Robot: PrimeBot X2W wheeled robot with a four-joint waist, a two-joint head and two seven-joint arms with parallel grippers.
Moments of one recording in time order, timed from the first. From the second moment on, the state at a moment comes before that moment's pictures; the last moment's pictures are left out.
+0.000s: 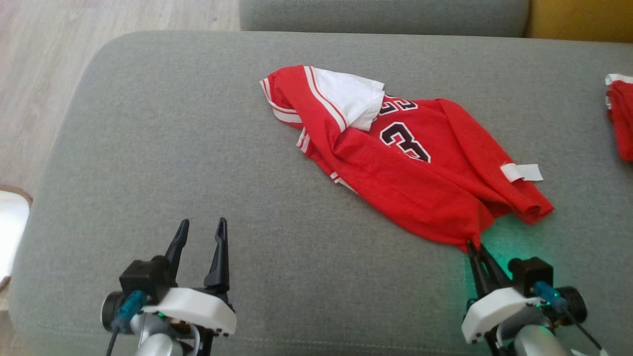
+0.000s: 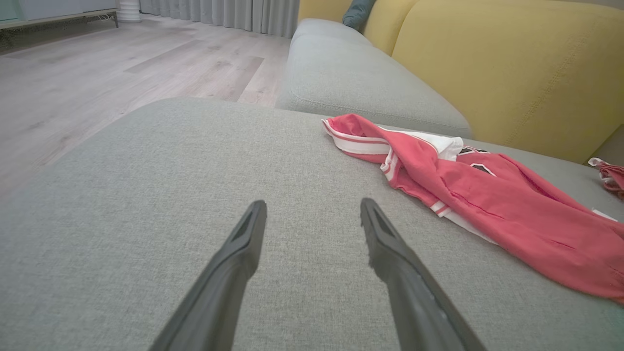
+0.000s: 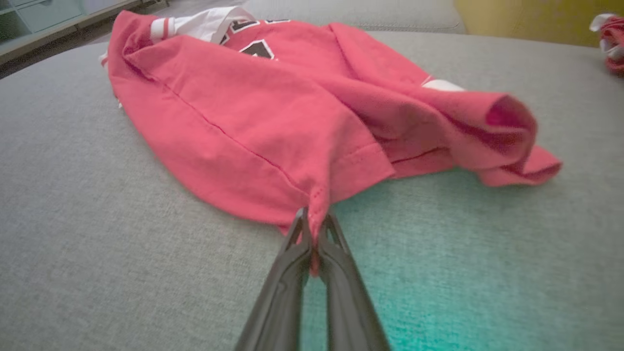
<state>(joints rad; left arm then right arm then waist) -0.01 0.11 -0.31 0.20 -0.33 0.09 -0.25 -0.12 -0.05 0.06 0.61 0.01 0.12 -0.21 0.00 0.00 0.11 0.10</state>
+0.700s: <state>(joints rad) -0.01 0.09 -0.31 0.20 -0.30 0.06 -0.25 0.08 -0.04 -0.05 0.33 -0.23 0.12 -0.14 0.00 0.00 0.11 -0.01</state>
